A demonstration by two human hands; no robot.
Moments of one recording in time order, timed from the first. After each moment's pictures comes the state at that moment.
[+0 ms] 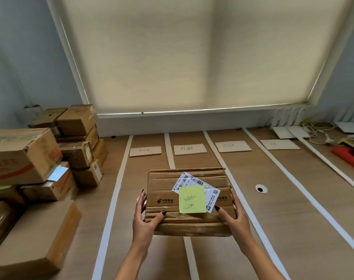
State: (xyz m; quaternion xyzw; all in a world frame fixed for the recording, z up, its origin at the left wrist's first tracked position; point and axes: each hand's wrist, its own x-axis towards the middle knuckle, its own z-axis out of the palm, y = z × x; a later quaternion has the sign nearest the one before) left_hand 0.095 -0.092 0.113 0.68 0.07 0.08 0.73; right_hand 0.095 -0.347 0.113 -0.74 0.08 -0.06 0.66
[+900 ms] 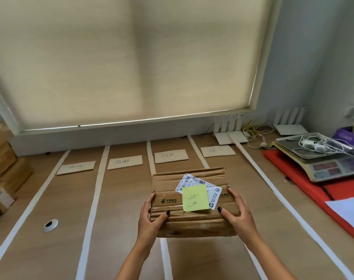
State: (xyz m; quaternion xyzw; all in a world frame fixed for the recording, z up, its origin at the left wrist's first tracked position) left_hand 0.141 -0.463 0.118 0.73 0.01 0.01 0.68; right_hand 0.111 -0.723 0.136 -0.80 0.08 -0.12 0.58
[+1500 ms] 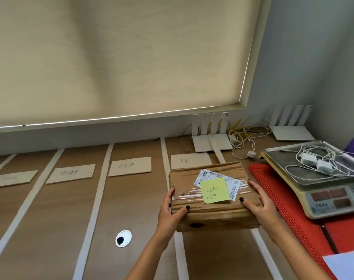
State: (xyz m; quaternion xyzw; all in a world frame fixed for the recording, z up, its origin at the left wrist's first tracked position) left_hand 0.339 -0.766 0.076 0.72 0.03 -0.07 0.68; right_hand 0.316 -1.032 0.098 -0.80 0.11 -0.08 0.59
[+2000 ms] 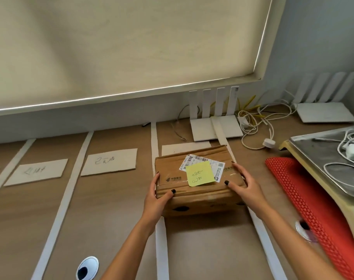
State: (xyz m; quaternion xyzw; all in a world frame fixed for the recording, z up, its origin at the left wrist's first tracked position) left_hand 0.487 -0.793 0.000 0.74 0.10 -0.09 0.66; right_hand 0.490 -1.057 0.007 -0.80 0.09 0.00 0.59
